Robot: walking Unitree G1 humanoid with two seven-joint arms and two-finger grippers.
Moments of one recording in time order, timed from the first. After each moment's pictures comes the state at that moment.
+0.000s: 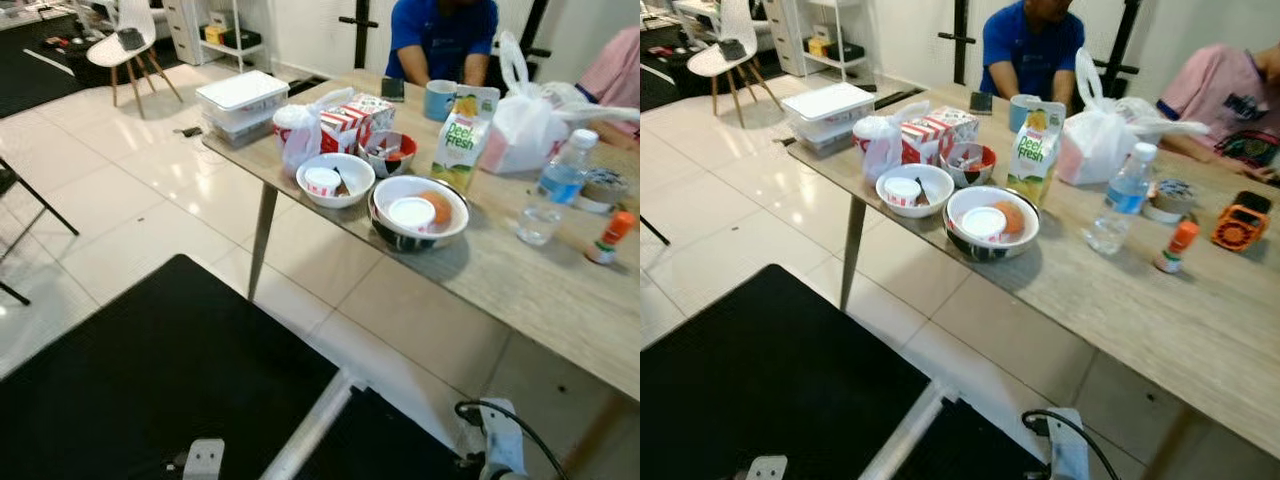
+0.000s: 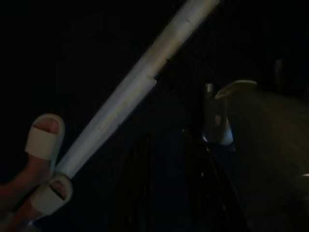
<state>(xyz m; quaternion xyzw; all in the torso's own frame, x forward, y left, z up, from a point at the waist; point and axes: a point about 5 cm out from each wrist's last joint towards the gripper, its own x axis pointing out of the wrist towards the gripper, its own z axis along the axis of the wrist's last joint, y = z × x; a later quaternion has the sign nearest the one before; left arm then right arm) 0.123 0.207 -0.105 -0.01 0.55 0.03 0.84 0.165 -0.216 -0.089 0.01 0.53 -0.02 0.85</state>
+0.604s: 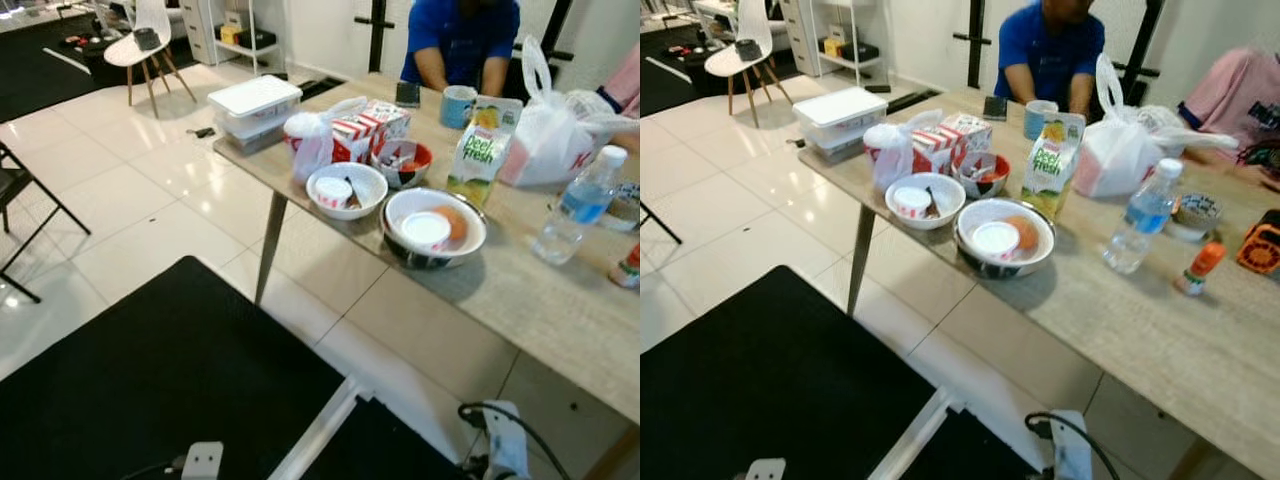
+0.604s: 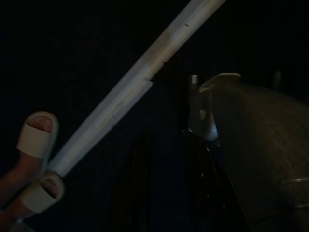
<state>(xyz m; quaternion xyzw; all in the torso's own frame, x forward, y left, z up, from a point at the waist) 0.117 0.211 -0.106 -0.01 0.55 0.03 0.83 0.159 -0.215 -0.091 0.01 0.53 -0.03 0.85</state>
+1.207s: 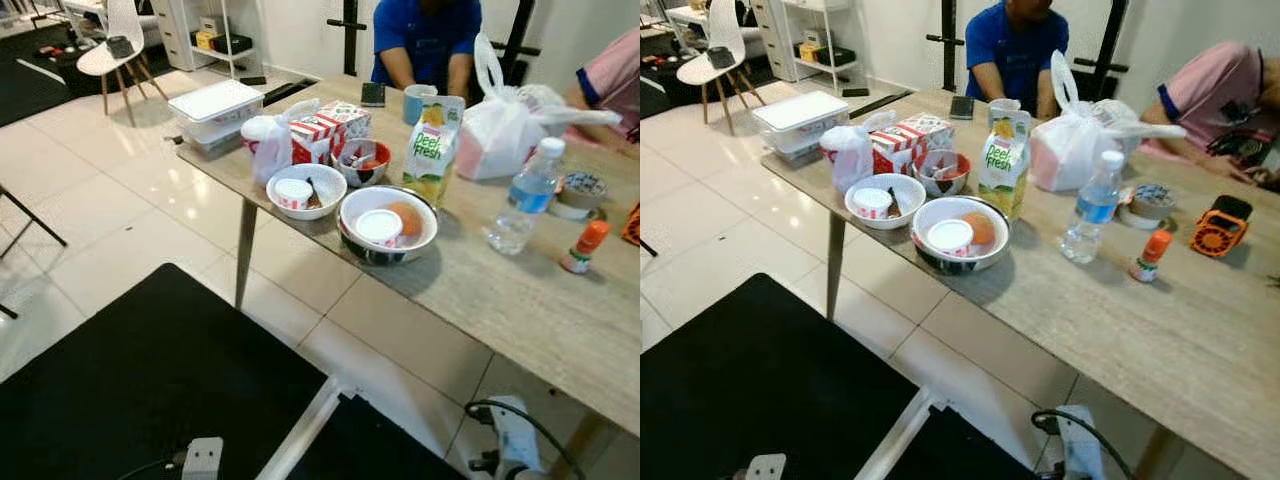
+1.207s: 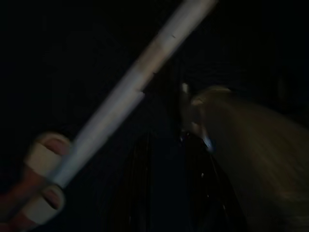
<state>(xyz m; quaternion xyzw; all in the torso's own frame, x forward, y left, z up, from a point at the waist) 0.128 0.225 -0.100 0.00 0.54 0.04 0.84 0.168 -0.229 -0.084 -0.03 0.53 -0.01 0.85</state>
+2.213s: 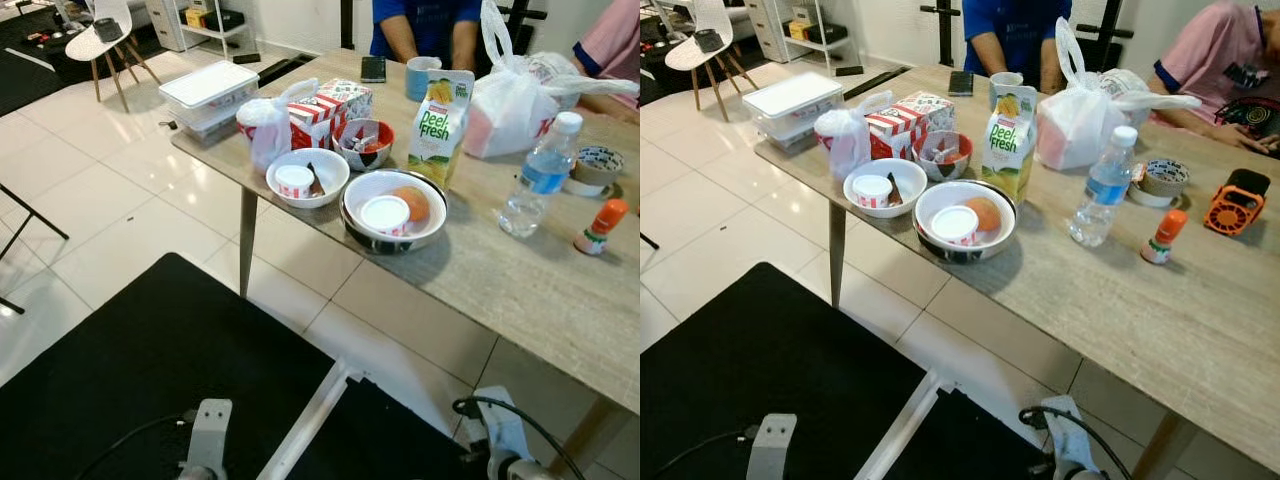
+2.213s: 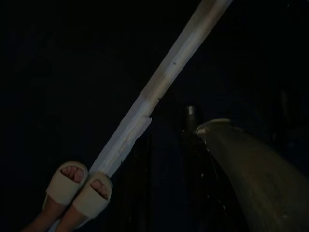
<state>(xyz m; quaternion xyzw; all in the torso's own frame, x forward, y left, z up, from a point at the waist) 0.162 0.216 -0.089 0.02 0.50 0.01 0.87 0.177 -0.208 -0.082 -0.03 0.50 0.09 0.86</state>
